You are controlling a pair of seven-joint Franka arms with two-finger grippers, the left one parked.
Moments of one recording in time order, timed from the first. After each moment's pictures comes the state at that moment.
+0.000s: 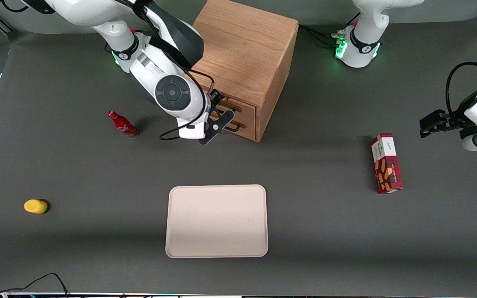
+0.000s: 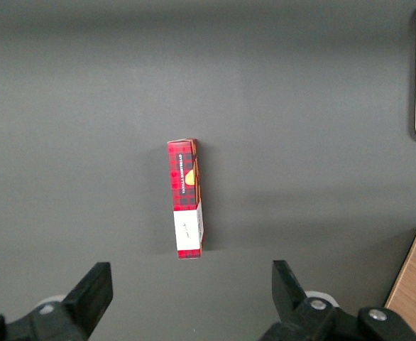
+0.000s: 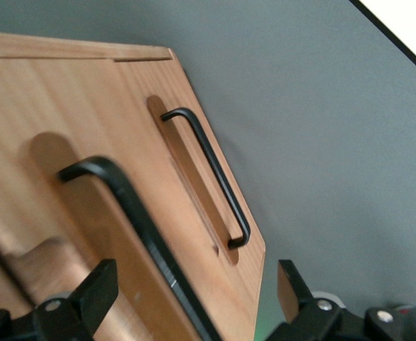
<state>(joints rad) 0.12 0.47 0.67 -1.50 -0.01 1.61 0.05</state>
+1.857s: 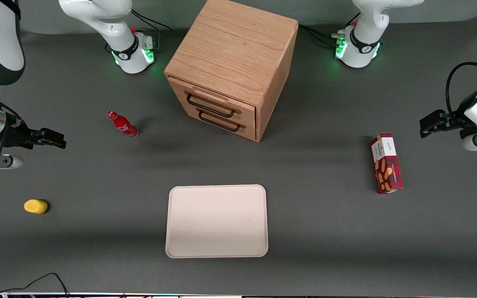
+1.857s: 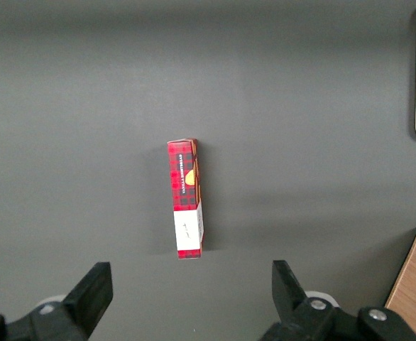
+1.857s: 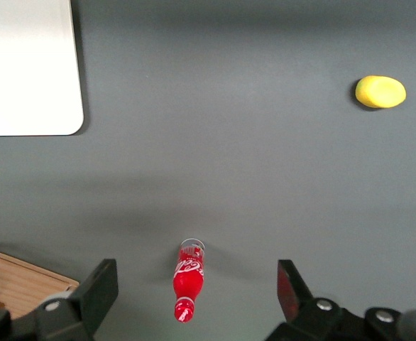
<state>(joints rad) -0.02 0.11 0.02 -1.60 -0.02 1.63 0.02</state>
